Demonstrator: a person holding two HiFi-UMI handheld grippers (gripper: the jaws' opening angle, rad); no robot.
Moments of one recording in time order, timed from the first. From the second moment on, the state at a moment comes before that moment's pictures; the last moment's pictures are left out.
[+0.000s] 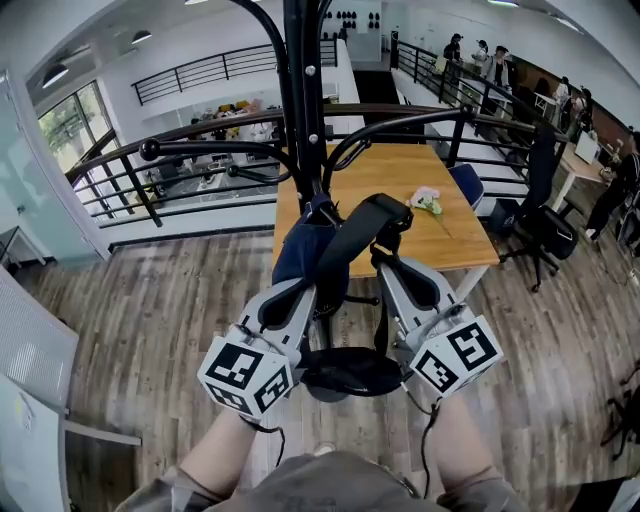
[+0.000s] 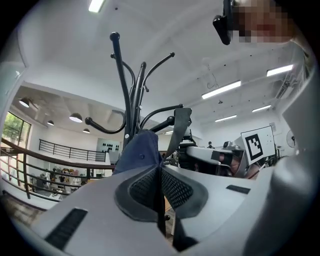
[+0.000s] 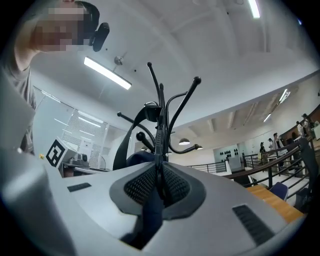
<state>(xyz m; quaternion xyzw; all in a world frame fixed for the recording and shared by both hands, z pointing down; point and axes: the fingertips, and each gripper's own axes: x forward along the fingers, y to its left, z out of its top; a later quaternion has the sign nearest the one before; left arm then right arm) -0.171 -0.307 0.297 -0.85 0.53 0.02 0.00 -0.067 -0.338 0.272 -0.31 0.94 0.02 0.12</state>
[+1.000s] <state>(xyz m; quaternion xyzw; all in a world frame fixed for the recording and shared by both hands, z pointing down) -0.108 -0.290 0.311 -0.87 0.50 -0.02 0.01 0.009 -0.301 0.261 -0.36 0.93 0.02 0.08</state>
